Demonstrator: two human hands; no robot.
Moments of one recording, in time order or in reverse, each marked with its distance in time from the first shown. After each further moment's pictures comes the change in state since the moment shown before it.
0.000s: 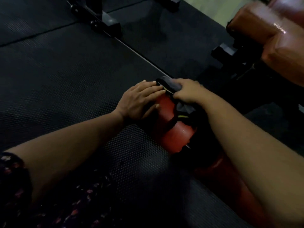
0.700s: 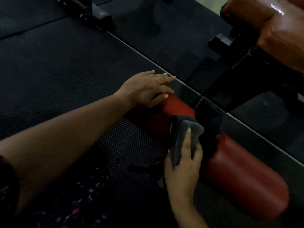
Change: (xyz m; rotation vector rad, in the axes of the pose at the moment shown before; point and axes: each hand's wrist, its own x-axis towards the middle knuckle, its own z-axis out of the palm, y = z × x) left_hand 0.060 0.012 -0.012 -0.076 -0.488 0.088; right_hand -0.164 0.012 0.176 0.400 0.676 0.167
